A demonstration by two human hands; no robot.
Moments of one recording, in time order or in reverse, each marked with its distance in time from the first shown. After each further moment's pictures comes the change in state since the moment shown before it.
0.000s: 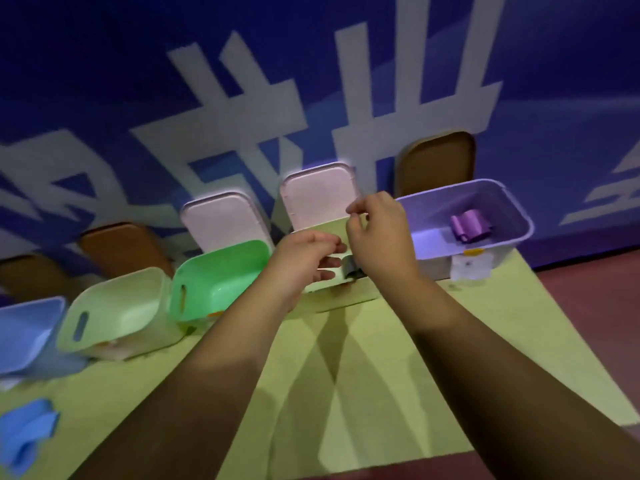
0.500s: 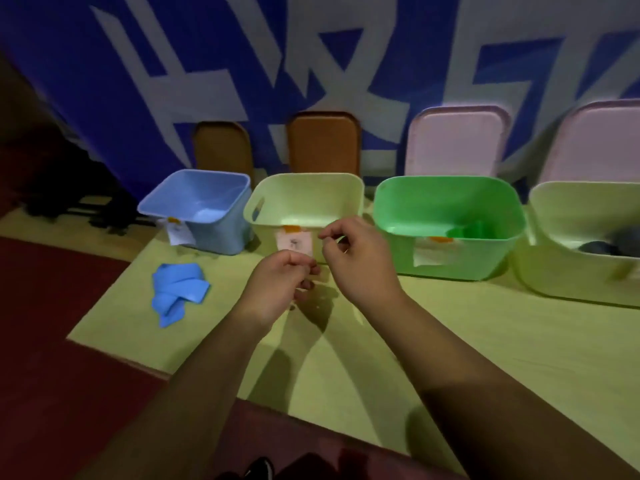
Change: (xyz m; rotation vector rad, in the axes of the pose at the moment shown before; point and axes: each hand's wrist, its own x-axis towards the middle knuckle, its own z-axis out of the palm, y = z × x) left_hand -0.110 -0.254 -0.376 -0.016 0.466 0.040; right_hand -0.218 -0.187 0.331 0.328 -0.449 -0.277
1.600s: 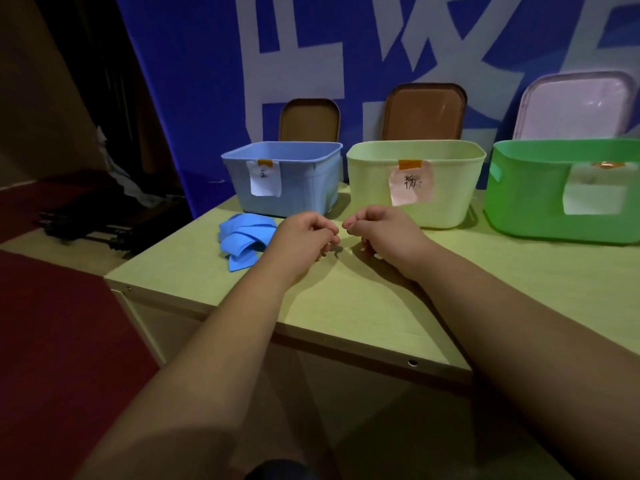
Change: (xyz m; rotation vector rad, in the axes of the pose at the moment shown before) left_hand 0.062 -0.163 -0.142 0.086 0.134 0.388; right_hand -0.028 0.040 0.204 0.146 -0.203 0.086
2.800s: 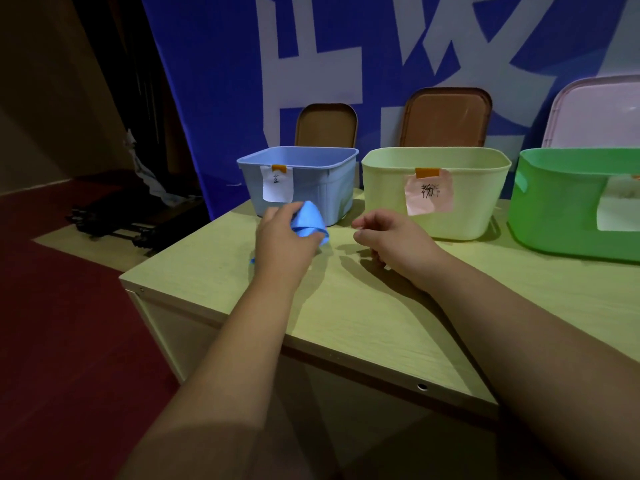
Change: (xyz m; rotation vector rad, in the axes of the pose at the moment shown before) left_hand 0.007 -0.016 -0.017 0.293 0.427 0.173; right_hand 0.014 0.004 -0.001 -0.010 -0.058 -0.054
